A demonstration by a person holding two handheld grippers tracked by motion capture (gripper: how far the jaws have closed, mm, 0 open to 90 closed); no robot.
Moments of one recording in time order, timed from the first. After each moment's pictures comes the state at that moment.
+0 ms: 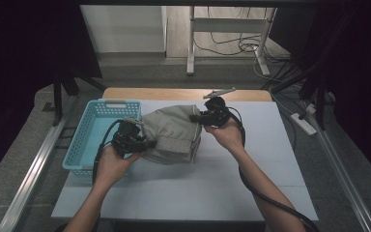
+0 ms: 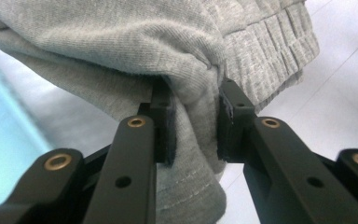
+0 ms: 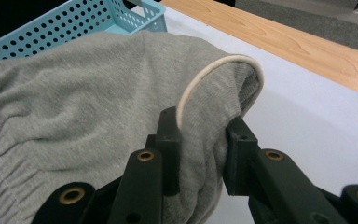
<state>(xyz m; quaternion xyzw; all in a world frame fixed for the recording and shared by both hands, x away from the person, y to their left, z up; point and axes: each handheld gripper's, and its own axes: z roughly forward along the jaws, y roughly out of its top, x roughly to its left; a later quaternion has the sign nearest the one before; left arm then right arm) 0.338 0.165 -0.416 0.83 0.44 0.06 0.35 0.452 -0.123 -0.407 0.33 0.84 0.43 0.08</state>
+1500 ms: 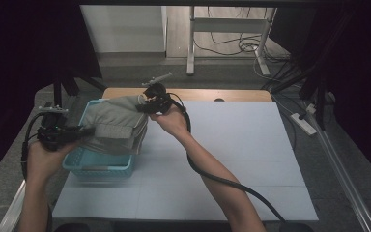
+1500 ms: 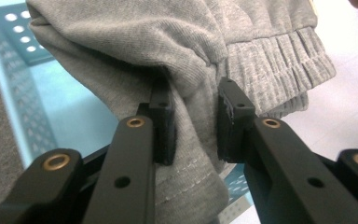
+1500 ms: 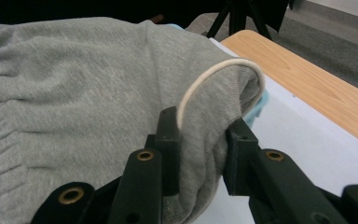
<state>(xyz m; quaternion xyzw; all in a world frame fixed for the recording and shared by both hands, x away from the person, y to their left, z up) 0.314 0.334 -0.393 0.75 0.52 0.10 0.38 0.468 0.045 -0.392 0.26 0.86 0.44 0.06</state>
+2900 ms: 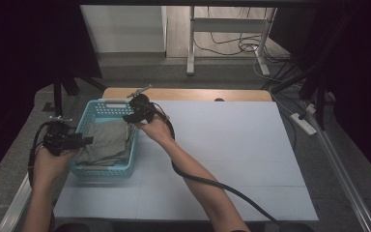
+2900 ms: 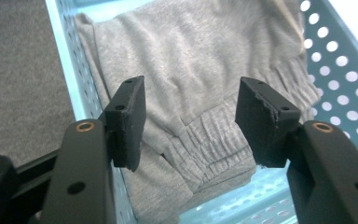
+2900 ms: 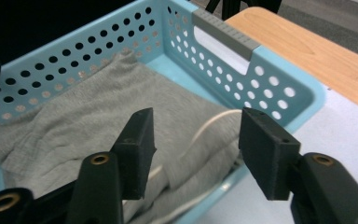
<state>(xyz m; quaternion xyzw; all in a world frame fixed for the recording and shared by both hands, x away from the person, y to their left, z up) 0.334 0.349 -0.453 0.75 0.57 0.12 0.32 0.480 0.097 -0.451 0.27 0.86 0.42 0.08</state>
